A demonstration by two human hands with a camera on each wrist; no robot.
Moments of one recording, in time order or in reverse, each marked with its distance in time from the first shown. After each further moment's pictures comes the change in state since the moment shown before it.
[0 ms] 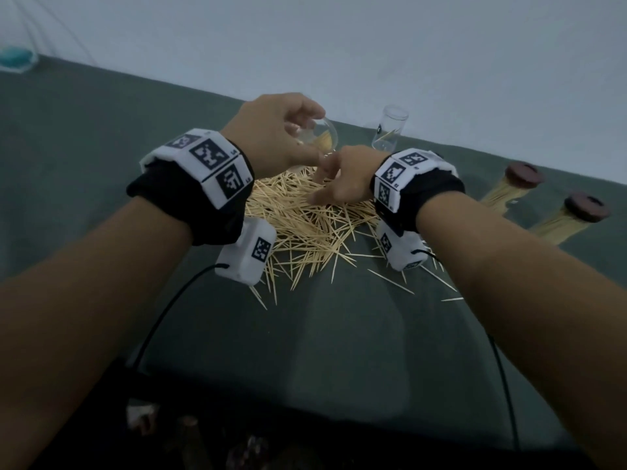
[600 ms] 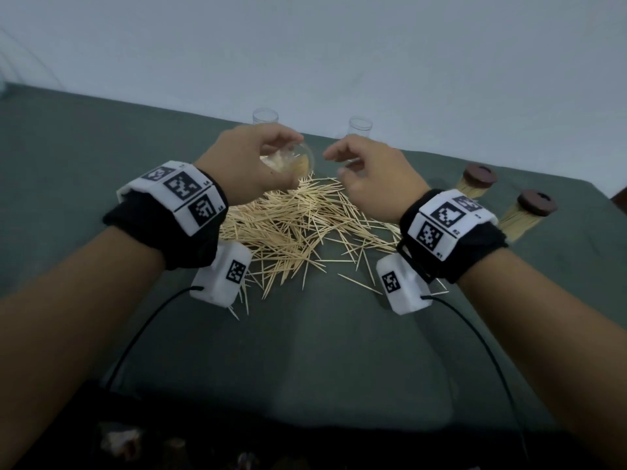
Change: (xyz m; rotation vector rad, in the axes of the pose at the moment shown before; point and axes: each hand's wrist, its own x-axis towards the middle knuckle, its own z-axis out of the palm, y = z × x) left_hand -0.008 0.009 0.012 0.010 -0.052 0.059; right_hand -0.063 0.037 -0.001 0.441 0.467 -0.080
